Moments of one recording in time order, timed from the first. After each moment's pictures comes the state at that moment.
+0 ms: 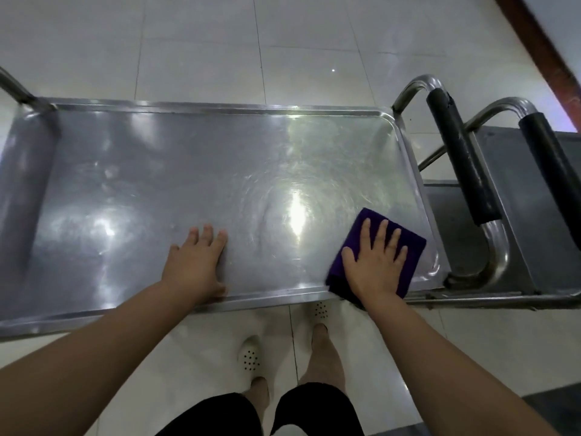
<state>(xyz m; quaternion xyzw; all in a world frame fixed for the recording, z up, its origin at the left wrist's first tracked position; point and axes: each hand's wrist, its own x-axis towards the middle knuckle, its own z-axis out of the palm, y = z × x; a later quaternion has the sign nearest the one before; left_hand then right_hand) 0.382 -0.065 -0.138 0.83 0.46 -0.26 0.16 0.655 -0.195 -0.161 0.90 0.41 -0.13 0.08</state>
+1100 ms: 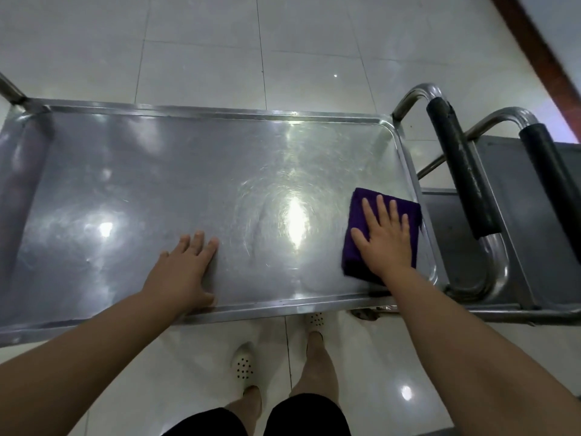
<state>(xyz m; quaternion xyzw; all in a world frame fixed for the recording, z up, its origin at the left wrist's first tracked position) 0.379 -0.062 -0.139 0.83 0.46 -0.26 0.18 0.731 -0.159 -0.165 0.85 0.51 -0.10 0.07</state>
